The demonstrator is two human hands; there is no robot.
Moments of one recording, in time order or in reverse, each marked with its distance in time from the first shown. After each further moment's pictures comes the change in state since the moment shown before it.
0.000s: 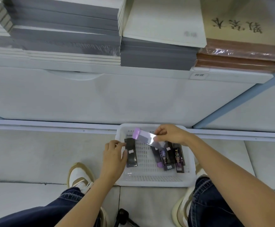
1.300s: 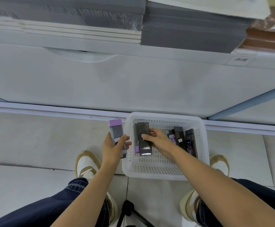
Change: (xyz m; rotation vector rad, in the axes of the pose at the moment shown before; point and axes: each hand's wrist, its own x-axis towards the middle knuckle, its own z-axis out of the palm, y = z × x) left_hand 0.009 -0.024 -0.004 -0.972 0.103 -0.538; right_hand 0.047 0.020 0.111 0.655 0.037 0.127
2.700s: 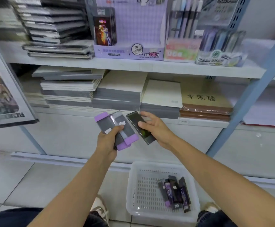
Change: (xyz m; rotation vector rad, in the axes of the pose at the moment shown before) left_hand -0.097 0.216 -0.027 -0.553 -0.089 0.216; right_hand -0.200 -0.203 0.059 -0.108 -0.146 -0.754
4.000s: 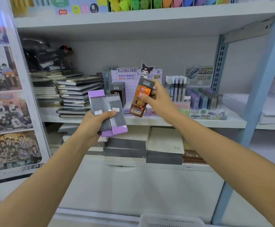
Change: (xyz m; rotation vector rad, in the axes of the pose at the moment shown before) left_hand -0.033 0.215 0.053 0.267 -0.312 0.436; right_hand 0.021 -0.234 0.031 -0.370 0.166 -0.668
